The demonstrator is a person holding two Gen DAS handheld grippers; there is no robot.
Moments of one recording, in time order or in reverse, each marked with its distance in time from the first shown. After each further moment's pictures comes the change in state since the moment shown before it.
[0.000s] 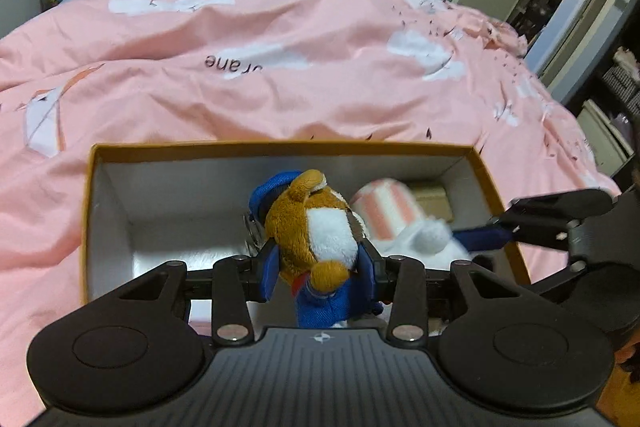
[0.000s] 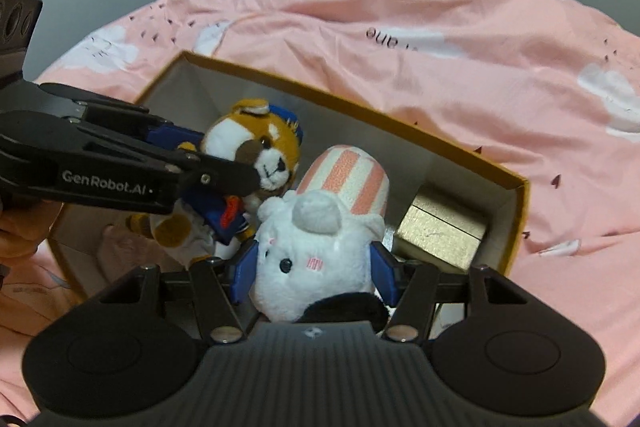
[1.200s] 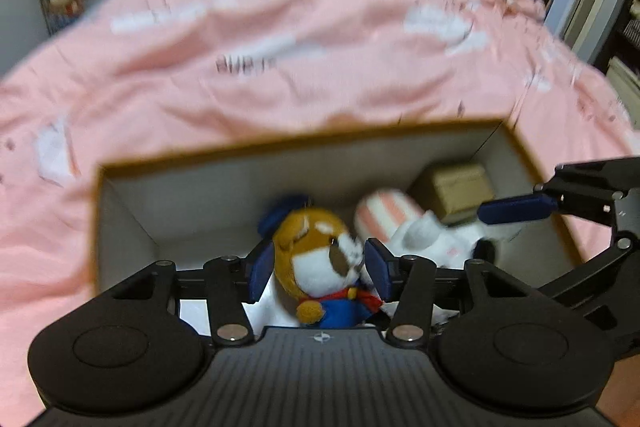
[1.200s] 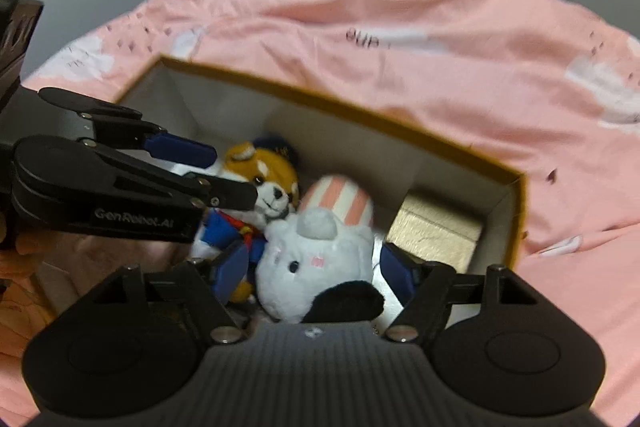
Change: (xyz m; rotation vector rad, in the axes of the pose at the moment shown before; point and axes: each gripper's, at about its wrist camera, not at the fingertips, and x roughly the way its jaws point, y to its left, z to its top) left arm 0.005 -0.015 -0.003 0.123 -0.003 0.145; right arm 0.000 0.003 -0.005 0.037 -0.056 -0.054
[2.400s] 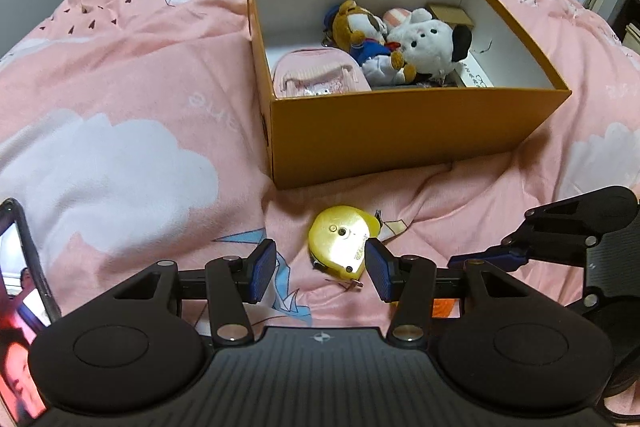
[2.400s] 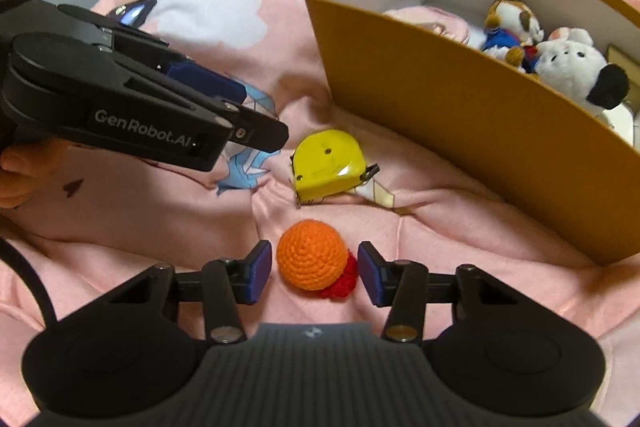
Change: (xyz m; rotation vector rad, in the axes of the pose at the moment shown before) left arm -0.115 0.016 -0.173 -0.032 0.142 0.098; right arm -0.027 0.168 -0.152 -0.113 0.119 0.197
